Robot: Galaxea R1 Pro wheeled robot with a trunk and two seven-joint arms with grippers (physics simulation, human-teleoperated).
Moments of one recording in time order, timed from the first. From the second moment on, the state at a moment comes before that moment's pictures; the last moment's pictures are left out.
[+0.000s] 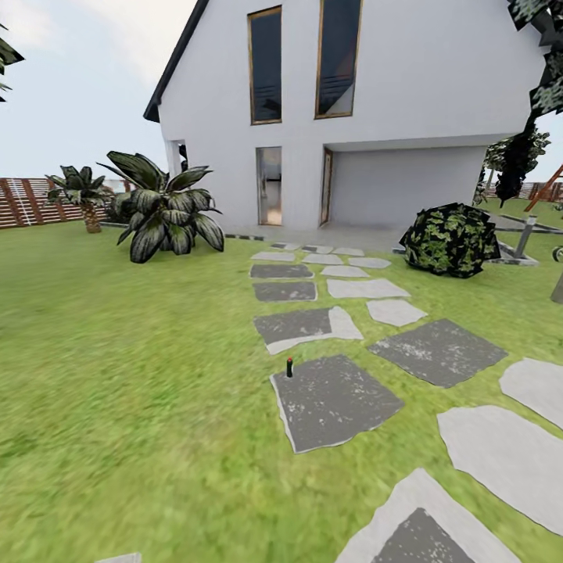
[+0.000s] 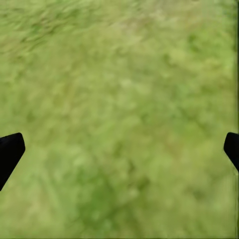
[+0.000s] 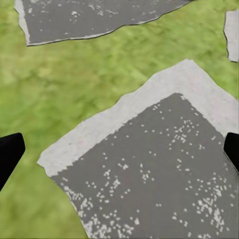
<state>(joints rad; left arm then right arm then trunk) -0.26 0.15 0.15 -0.23 0.01 -0.34 0.01 -0.09 -0.09 -0.08 -0.52 0.00 -0.31 0.00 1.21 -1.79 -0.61</state>
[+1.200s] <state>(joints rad) -0.26 0.15 0.15 -0.23 0.01 -0.34 0.01 -0.09 -0.09 -0.08 -0.52 0.00 -0.31 0.00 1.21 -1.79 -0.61</state>
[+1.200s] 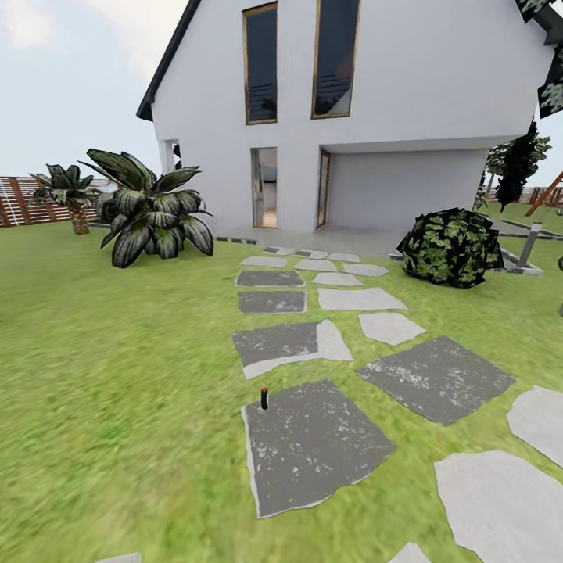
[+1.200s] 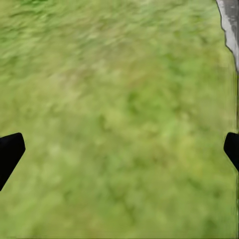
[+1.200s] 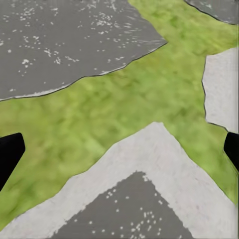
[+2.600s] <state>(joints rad) -0.26 0.15 0.17 -0.23 0.01 -0.33 0.01 -0.09 -0.08 -0.08 -0.52 0.00 -0.31 0.00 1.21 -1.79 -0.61</state>
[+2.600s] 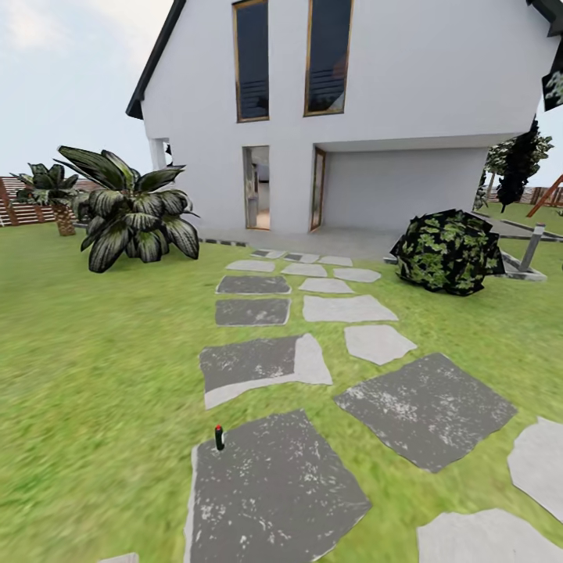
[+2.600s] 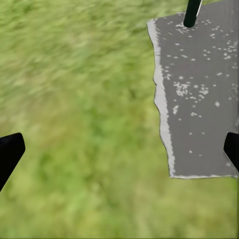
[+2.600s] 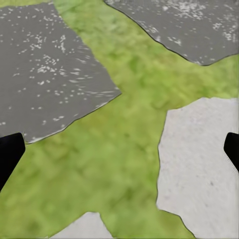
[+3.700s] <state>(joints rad) -0.26 0.15 0.17 -0.23 0.01 -0.34 0.01 -0.09 -0.08 -0.08 -0.52 0.00 -0.31 0.00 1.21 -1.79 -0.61</state>
